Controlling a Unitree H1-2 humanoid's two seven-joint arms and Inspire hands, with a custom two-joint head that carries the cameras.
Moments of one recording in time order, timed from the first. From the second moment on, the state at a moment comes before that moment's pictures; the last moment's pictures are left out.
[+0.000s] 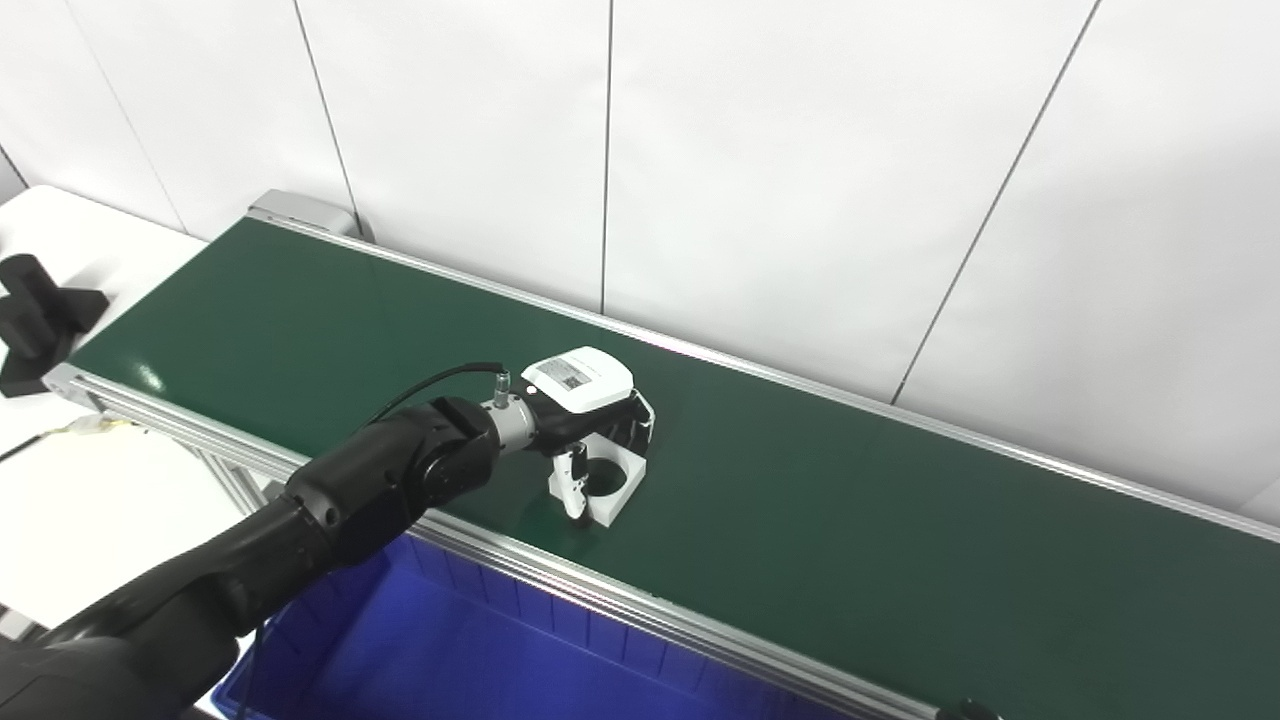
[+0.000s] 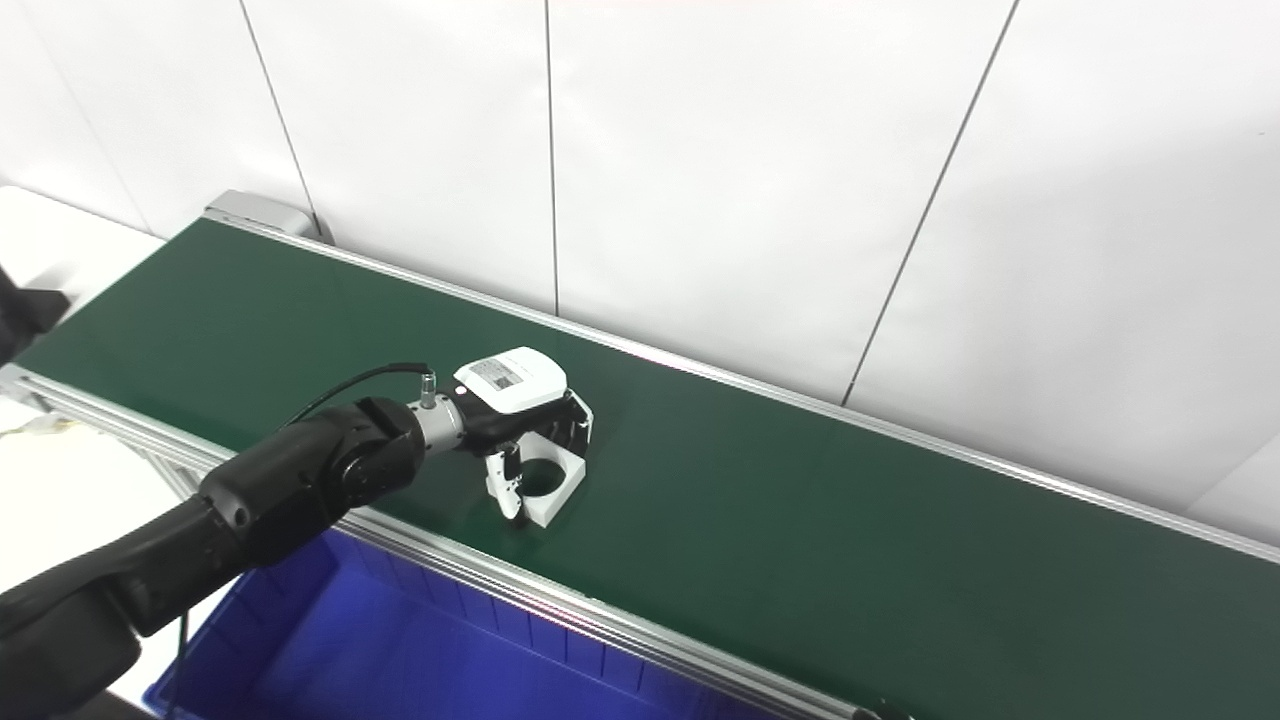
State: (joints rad) left arm -0.32 0.60 -0.41 0.25 0.77 -0.17 -0.18; right arm 0.43 -0.05 0.17 -0.07 -0.01 -0.41 0.07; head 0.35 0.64
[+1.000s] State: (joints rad) left arm -0.17 0.61 -0.18 -0.21 0.68 -0.06 -0.33; right arm 0.43 -0.05 0.17 -0.07 -0.02 -0.41 0.07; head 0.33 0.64
